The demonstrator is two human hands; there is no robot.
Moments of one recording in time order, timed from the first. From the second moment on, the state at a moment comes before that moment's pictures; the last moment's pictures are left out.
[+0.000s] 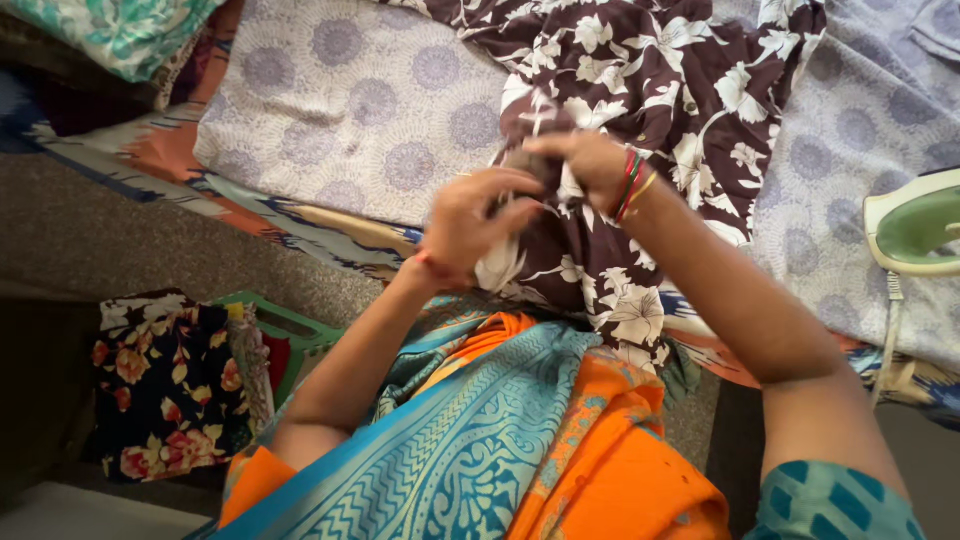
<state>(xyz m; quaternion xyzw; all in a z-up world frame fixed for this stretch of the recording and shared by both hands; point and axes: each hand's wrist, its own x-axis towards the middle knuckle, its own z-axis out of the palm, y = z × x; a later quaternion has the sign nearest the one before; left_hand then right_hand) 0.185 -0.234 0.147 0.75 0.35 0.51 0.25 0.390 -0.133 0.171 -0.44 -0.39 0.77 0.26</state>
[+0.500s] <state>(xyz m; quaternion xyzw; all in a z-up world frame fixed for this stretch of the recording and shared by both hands) 0.285 -0.296 0.004 0.41 0.27 0.34 0.80 0.324 -0.098 0.272 -0.32 -0.43 0.78 0.32</state>
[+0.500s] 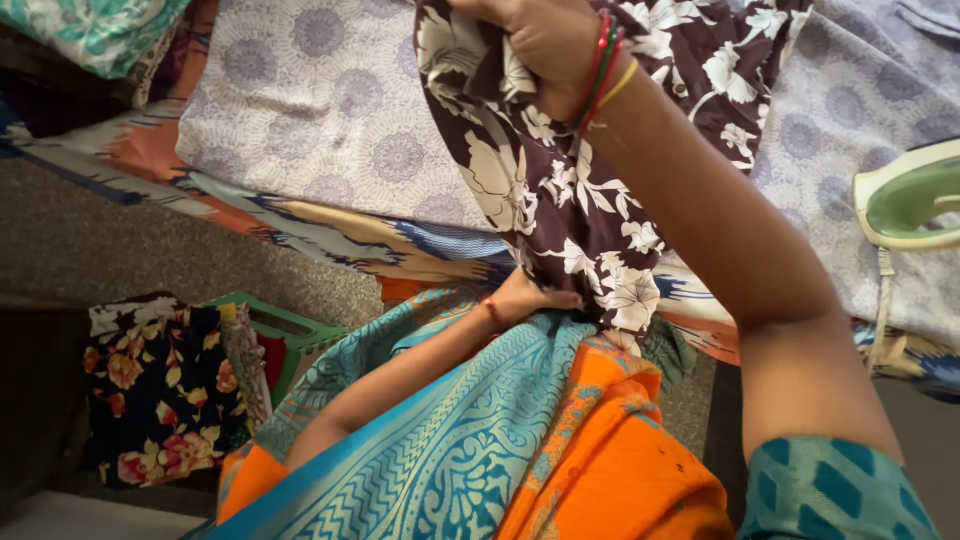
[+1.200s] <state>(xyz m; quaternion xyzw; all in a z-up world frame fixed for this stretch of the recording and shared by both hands) 0.026 -0.090 0.286 -0.76 -0.33 -0.11 0.55 0.553 -0.141 0.315 -0.39 -0.42 0.62 0.54</state>
